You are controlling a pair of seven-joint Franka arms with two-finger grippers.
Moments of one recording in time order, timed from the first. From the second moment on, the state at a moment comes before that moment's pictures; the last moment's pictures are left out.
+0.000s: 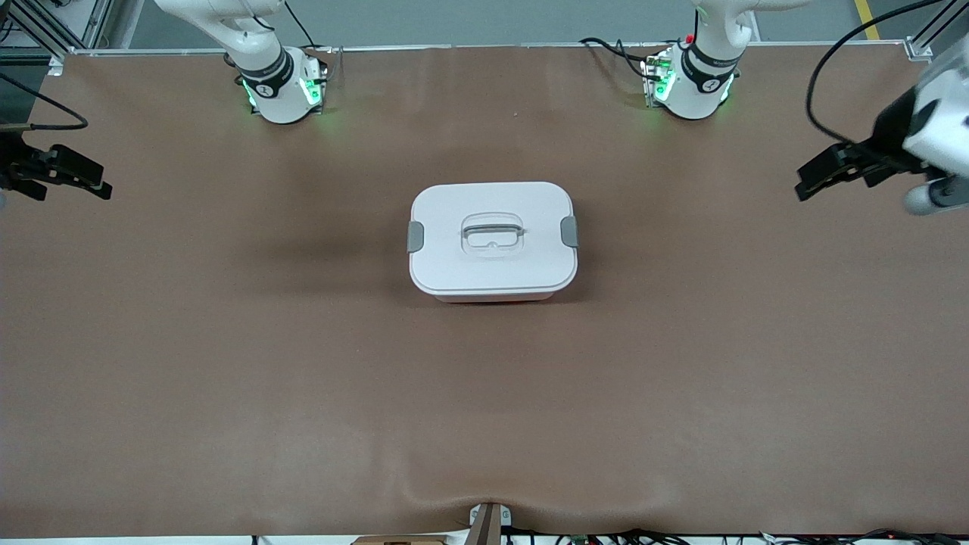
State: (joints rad) left arm -0.01 0.05 -0.08 -1.38 -0.08 1.38 -0.29; right arm 0.00 -0.04 -0.08 -1.62 0.01 1.52 -0.08
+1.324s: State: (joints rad) left arm -0.04 -0.04 -0.14 -1.51 0.01 1.43 -0.22; right arm 0.00 -0.04 -0.08 -1.62 0.01 1.52 -0.08
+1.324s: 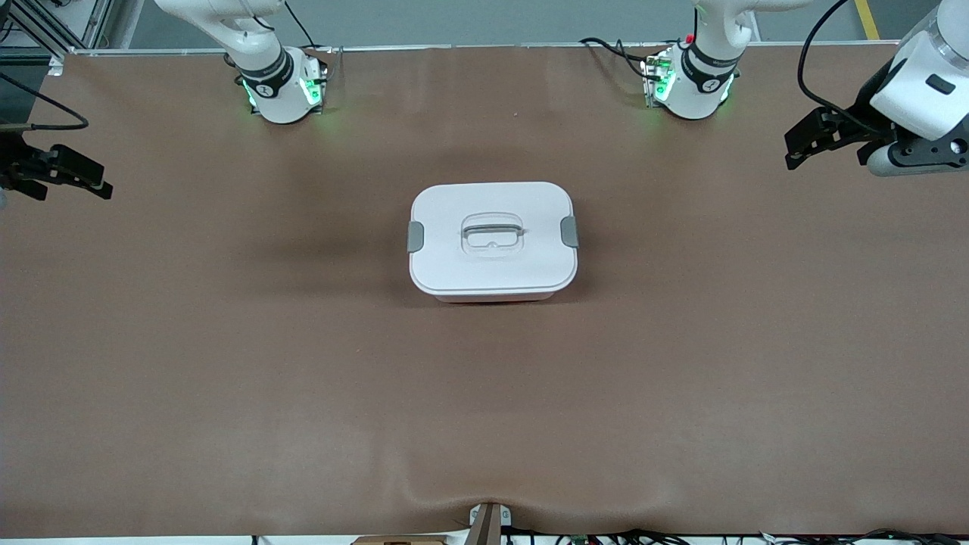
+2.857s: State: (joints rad) left arm -0.03 -0.04 -0.10 -1.53 0.01 1.46 -0.13; right arm 0.00 -0.04 -0.08 -1.62 0.01 1.52 -0.08
